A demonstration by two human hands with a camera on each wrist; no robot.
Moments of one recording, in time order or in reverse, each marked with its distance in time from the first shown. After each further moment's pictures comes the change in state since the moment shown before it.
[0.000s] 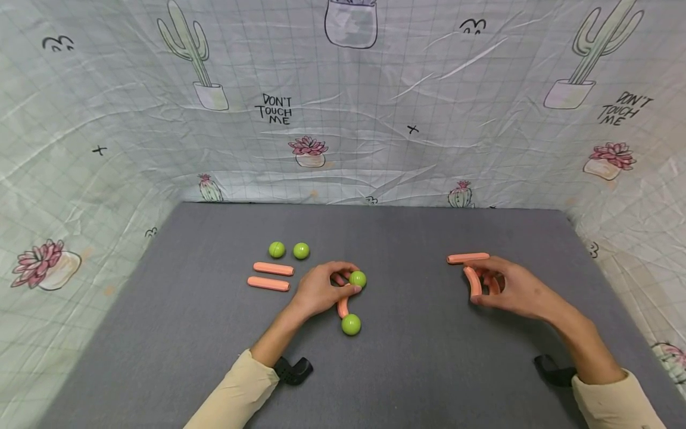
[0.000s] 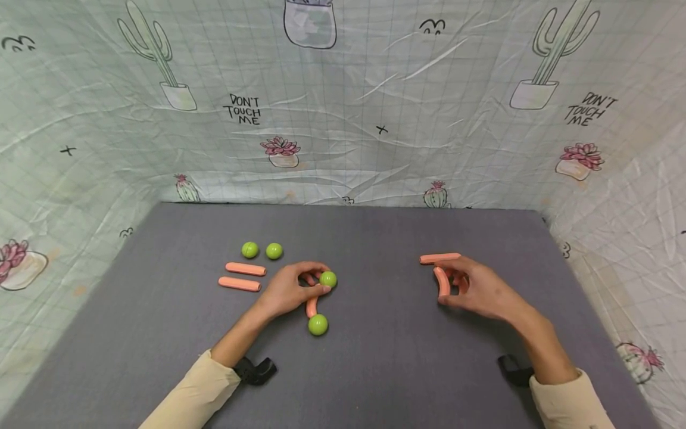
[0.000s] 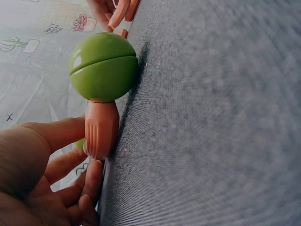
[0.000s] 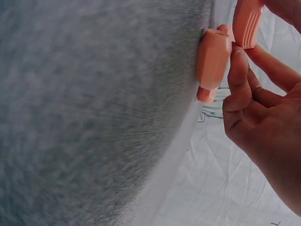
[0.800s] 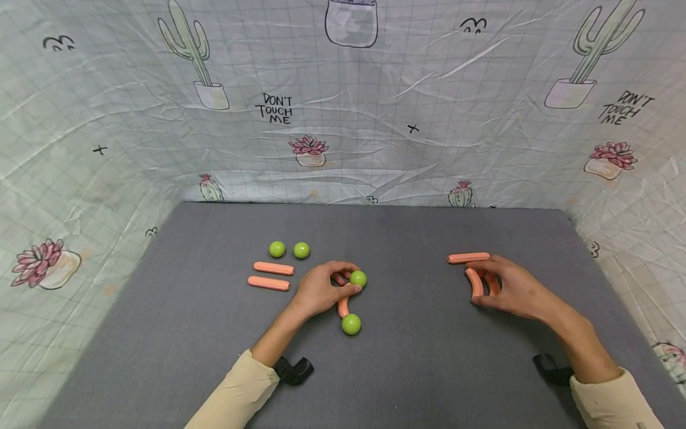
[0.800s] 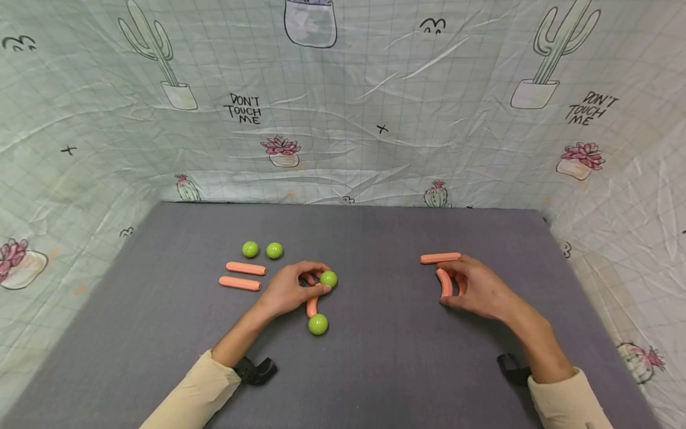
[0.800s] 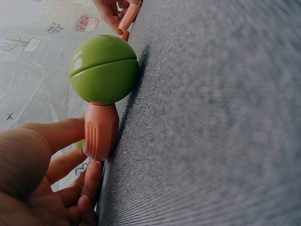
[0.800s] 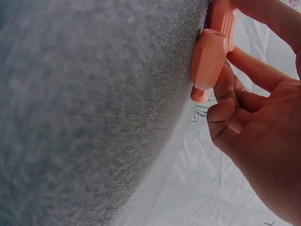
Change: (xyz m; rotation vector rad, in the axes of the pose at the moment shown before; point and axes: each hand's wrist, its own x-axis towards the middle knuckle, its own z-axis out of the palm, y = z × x) left_hand 0.000 -0.002 0.002 0.007 0.009 0.012; right_hand 0.005 0.003 0.006 -0.141 -0.026 0.117
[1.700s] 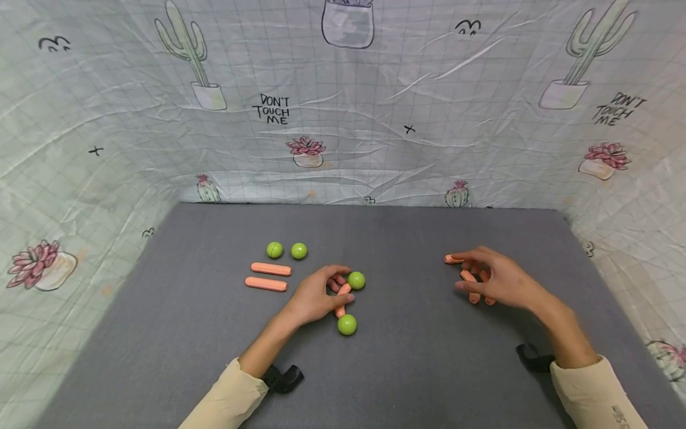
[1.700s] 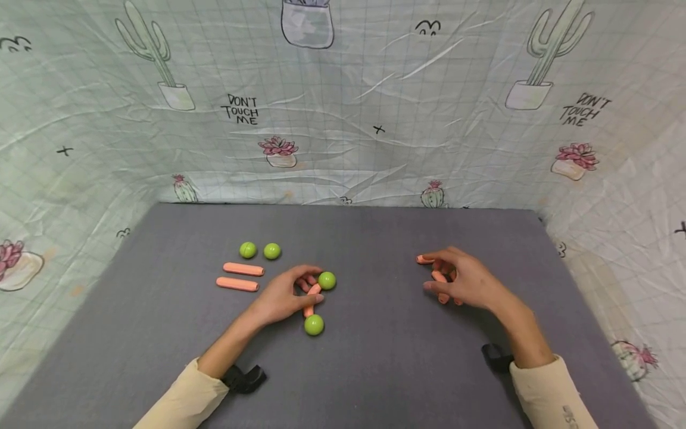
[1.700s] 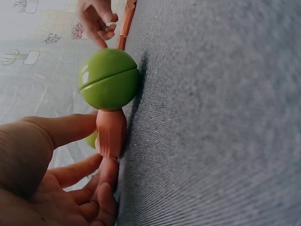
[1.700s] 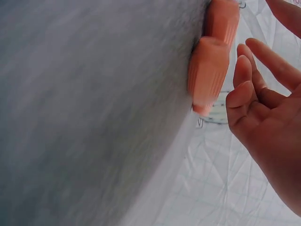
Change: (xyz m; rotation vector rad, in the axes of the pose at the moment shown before) left_hand -0.015 0.004 -0.007 -0.023 -0.087 0.005; right_hand 0.014 -0.011 -0.002 0.332 -0.084 0.016
